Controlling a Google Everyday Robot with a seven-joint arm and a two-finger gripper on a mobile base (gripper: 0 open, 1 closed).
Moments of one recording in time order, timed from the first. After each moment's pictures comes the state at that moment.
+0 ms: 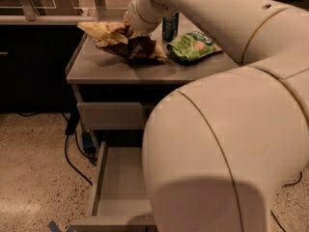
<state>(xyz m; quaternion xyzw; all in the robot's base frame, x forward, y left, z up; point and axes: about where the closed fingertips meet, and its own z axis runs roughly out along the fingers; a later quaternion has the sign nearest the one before) 0.792 0.073 0.922 -0.81 0.42 -0.17 0.38</state>
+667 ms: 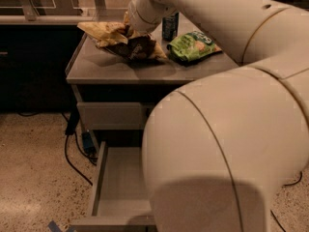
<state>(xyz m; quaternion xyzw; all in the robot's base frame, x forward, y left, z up) 0.792 0.073 0.922 -0.81 0.42 -0.17 0.38</state>
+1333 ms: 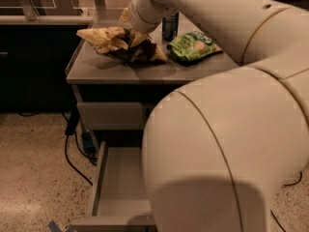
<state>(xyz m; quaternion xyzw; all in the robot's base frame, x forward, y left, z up) 0.792 0.073 0.922 -0.81 0.42 -0.17 0.38</state>
